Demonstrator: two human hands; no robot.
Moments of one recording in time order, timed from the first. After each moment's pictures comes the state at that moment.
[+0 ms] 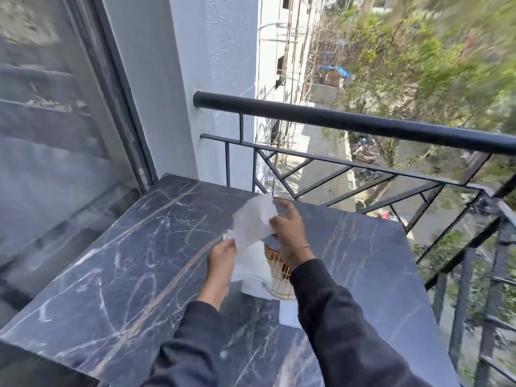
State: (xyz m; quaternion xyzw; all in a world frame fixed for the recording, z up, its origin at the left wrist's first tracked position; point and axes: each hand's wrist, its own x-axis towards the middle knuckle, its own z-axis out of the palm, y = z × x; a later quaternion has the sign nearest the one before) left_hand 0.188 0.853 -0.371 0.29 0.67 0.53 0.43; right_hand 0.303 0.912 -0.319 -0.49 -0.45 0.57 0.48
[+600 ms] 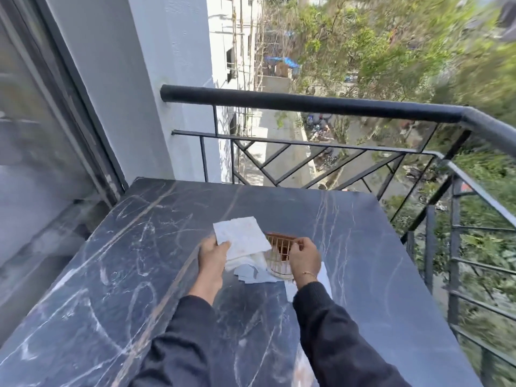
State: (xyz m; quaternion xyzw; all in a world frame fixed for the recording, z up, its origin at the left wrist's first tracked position) left_hand 0.151 0.852 -0.381 0.27 0.61 0.55 0.50; right_hand 0.316 0.863 -0.397 -0.78 -0.40 0.28 0.39
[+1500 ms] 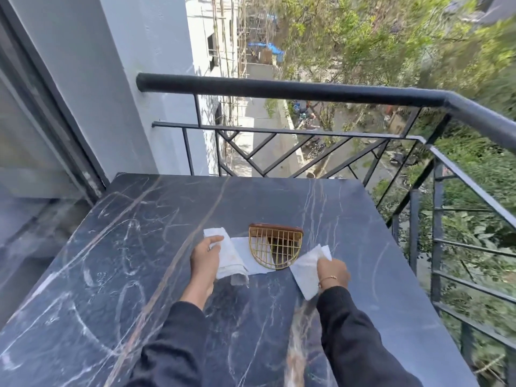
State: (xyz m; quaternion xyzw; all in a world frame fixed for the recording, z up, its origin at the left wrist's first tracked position) left_hand 0.151 0.845 -0.409 0.35 0.67 0.47 0.45; right_hand 0.382 0.824 -0.410 -0.86 -0.23 0.35 0.29
